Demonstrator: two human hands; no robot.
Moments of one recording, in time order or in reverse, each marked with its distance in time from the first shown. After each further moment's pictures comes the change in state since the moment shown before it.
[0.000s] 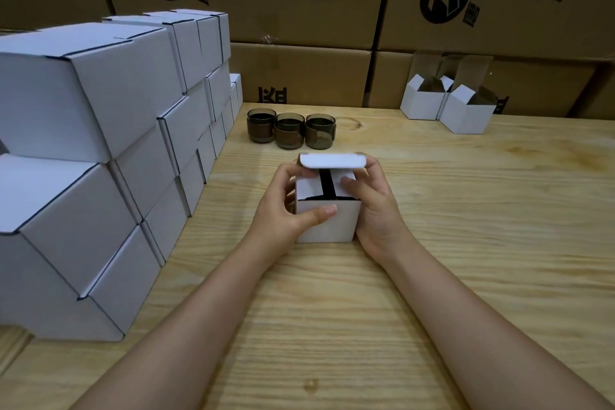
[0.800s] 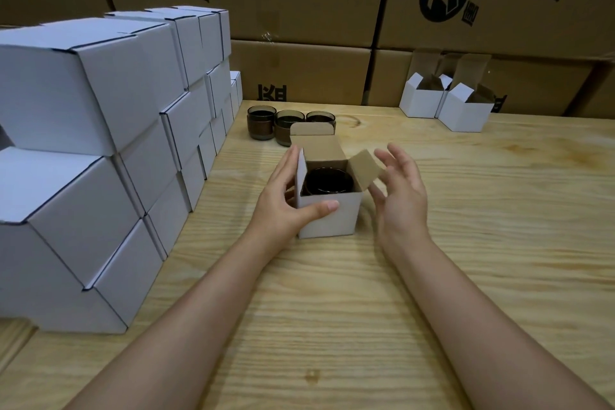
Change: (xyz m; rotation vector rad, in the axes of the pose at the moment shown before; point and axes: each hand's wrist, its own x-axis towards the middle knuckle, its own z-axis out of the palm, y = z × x) left_hand 0.004 -0.001 -0.005 0.208 -0.015 -0.001; right_hand -0.007 -0.018 0.002 -0.061 0.455 -0.110
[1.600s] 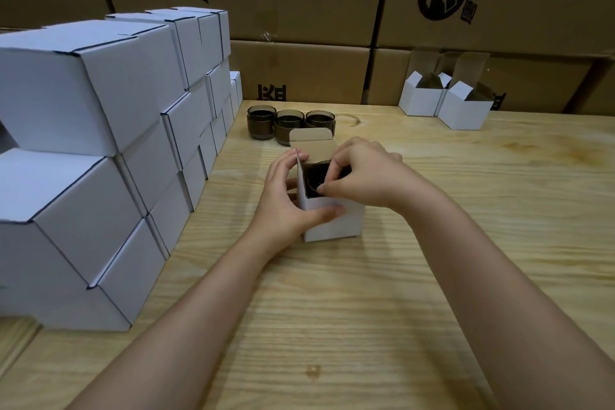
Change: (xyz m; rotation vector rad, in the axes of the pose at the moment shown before) left_hand -0.001 0.003 0.003 0.026 0.043 -0.010; right_hand -0.002 -0.055 0.041 -1.475 -0.619 -0.147
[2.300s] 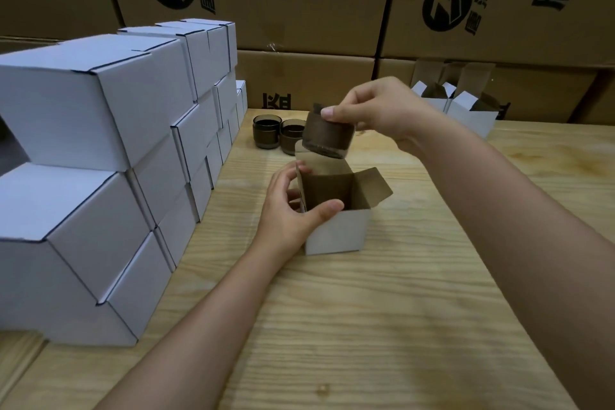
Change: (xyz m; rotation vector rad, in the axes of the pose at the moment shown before) left_hand -0.003 0.007 -0.002 -0.128 0.044 -0.031; right_hand 0.047 -0.008 -0.056 0.518 0.068 -0.032
